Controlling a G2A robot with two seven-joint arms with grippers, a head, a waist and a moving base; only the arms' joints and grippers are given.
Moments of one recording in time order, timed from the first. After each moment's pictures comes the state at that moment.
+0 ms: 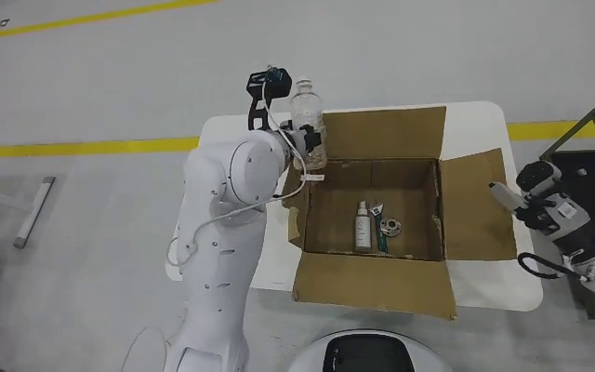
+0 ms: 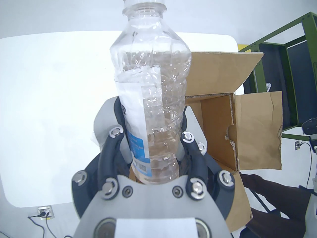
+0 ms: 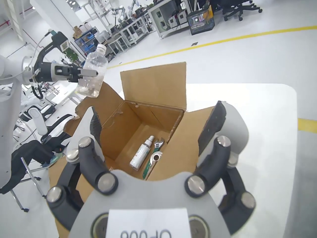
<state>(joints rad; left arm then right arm) 0.57 -1.61 -1.26 -1.69 1.24 0.24 -1.39 -1.68 -1.12 1.92 -2.14 -0.44 -0.36 0.39</state>
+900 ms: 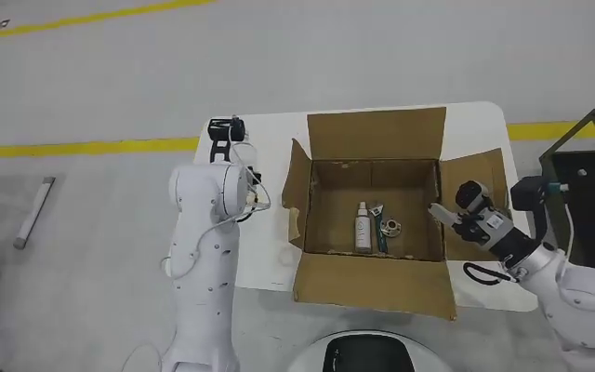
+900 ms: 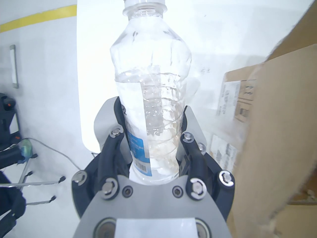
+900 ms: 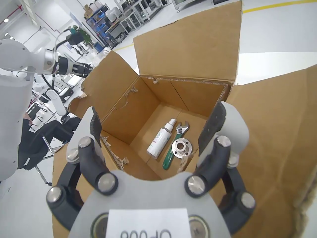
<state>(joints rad) 0.69 -1.55 -1.37 -1.62 1.63 0.03 -1.54 -1.61 -1.12 1.70 -2.06 -0.52 -0.34 0.40</state>
